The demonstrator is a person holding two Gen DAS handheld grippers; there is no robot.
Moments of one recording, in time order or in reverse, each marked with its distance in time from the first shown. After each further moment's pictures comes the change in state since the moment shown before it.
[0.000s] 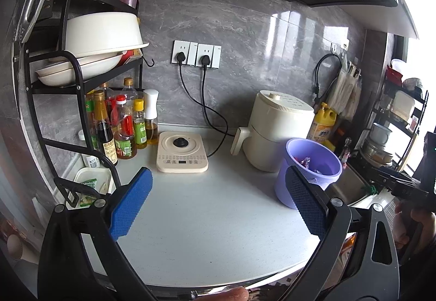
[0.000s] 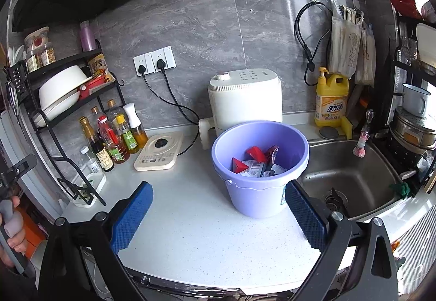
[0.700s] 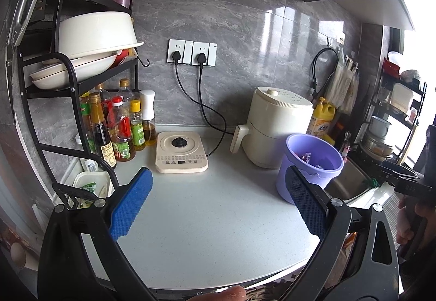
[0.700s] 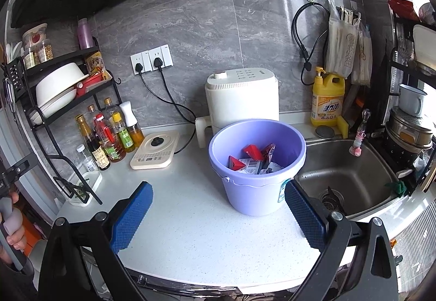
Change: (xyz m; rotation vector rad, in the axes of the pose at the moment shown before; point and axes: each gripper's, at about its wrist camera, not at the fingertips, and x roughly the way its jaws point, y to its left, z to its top) left arm 0.010 -0.001 -0.003 0.046 0.017 -0.013; right arm -0.001 0.002 -0.004 0.004 0.005 -0.031
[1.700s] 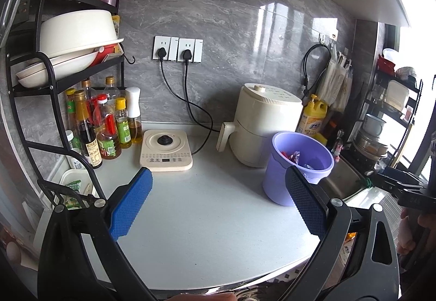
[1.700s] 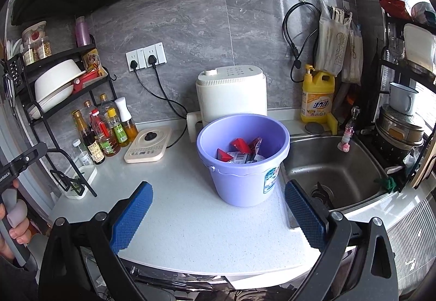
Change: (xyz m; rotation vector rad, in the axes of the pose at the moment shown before) left arm 0.012 -0.029 -0.003 -0.003 0.006 -0.031; right arm -0.021 -0.014 -0.013 -0.002 0.011 -0.030
